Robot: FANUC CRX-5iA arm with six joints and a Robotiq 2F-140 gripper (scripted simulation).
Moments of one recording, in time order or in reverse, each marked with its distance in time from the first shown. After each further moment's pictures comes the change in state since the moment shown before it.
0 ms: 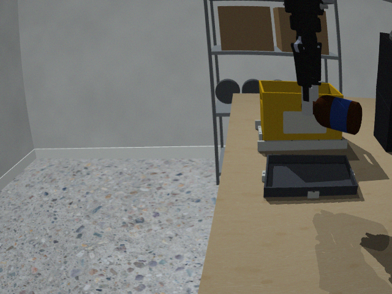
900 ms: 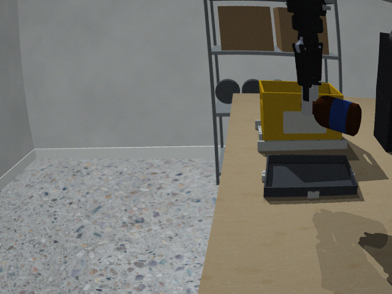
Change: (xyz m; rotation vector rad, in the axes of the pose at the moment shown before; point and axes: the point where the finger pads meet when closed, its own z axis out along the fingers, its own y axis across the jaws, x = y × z) arm 0.002 0.003 0.000 -0.009 0.036 0.004
